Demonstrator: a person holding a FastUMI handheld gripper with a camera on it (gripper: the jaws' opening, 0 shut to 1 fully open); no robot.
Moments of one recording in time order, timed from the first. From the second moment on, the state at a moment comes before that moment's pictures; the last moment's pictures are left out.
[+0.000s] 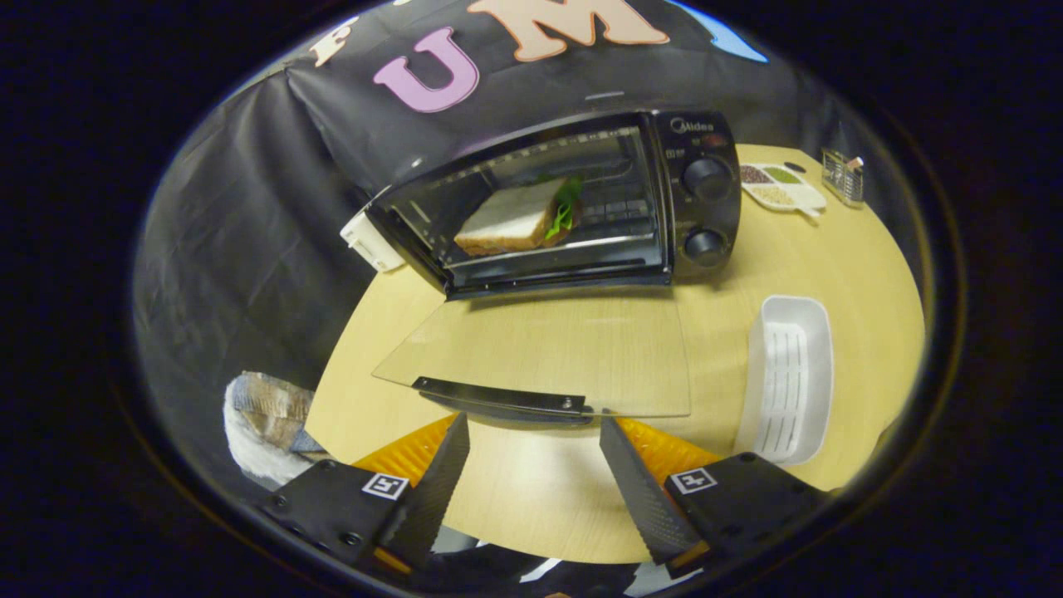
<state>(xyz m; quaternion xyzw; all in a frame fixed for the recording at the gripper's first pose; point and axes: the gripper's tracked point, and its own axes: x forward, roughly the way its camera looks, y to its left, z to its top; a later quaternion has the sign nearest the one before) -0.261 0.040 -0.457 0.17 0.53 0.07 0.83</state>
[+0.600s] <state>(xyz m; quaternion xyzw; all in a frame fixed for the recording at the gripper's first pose) -0.190 0.029 -0.421 0.21 0.47 0.05 0.85</state>
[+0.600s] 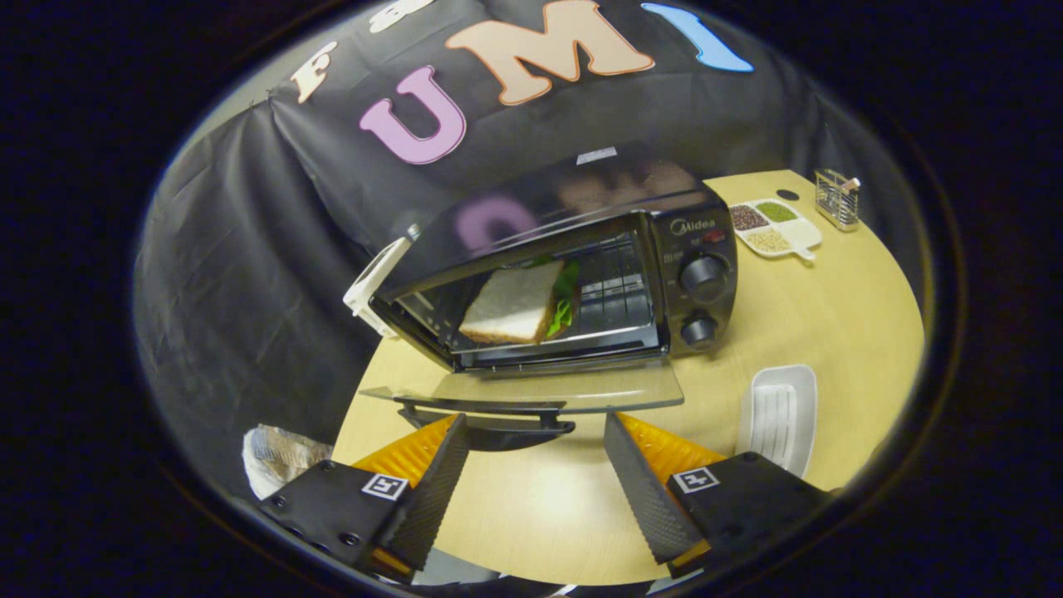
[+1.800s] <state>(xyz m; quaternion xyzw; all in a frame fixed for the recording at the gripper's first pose) -0.102 0.018 -0.403 0.18 0.42 0.03 0.89</state>
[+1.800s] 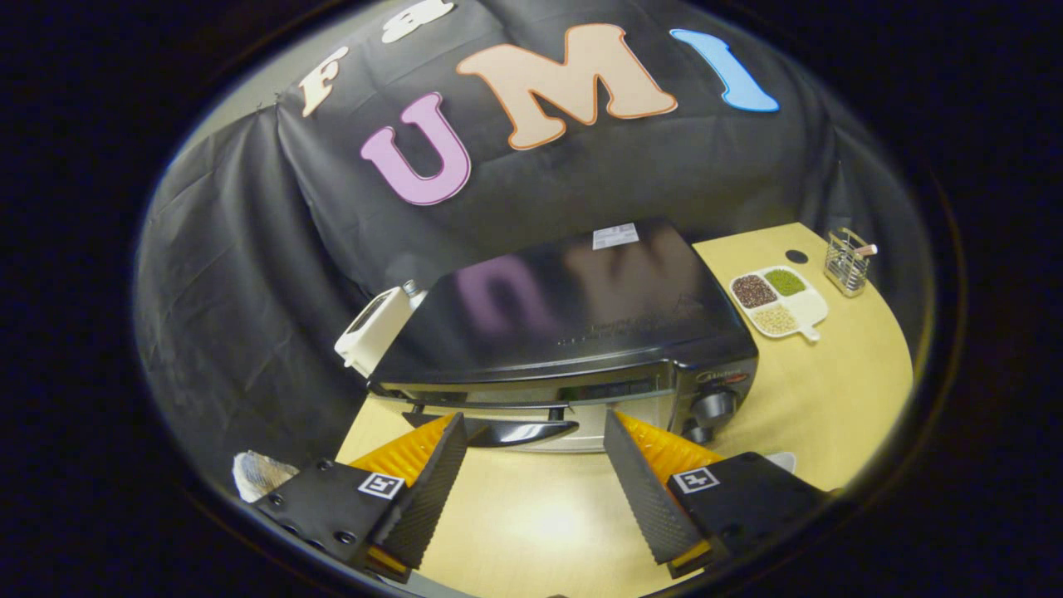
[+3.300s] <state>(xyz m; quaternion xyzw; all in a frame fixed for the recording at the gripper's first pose) -0.013 -0.020 -0.060 0.05 0.13 0.00 0.99</state>
